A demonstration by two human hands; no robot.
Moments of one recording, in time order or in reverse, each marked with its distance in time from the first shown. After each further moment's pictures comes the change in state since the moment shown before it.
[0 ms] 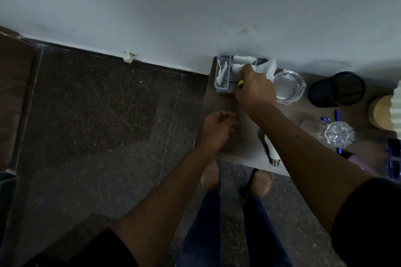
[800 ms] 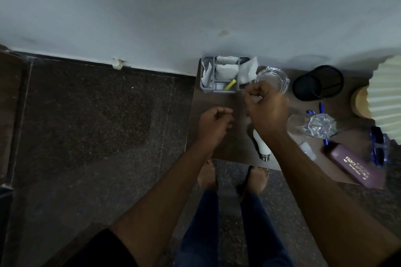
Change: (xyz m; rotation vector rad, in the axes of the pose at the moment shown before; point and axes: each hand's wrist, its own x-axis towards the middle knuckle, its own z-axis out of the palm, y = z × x) left_hand -0.009 0.012 0.022 0.048 0.018 0.065; right_hand -0.065 0.049 -0.021 0.547 0.298 0.067
